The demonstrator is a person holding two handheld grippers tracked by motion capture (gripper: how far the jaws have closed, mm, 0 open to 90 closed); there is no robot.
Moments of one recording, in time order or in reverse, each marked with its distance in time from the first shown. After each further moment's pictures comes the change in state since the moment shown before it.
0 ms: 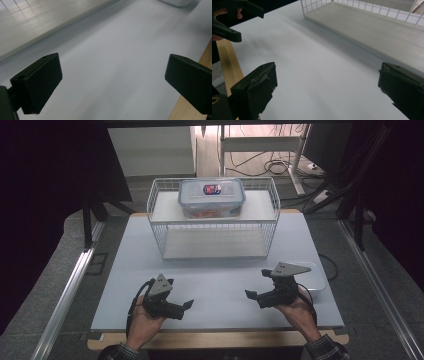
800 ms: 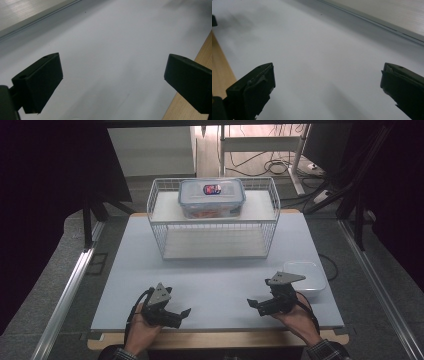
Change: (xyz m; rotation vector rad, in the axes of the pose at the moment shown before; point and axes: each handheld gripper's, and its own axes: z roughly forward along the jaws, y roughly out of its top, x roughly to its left) left arm 0.000 -0.024 0.005 0.032 -0.014 0.008; right arm -0.002 -0.028 0.009 0.104 -0.070 0.037
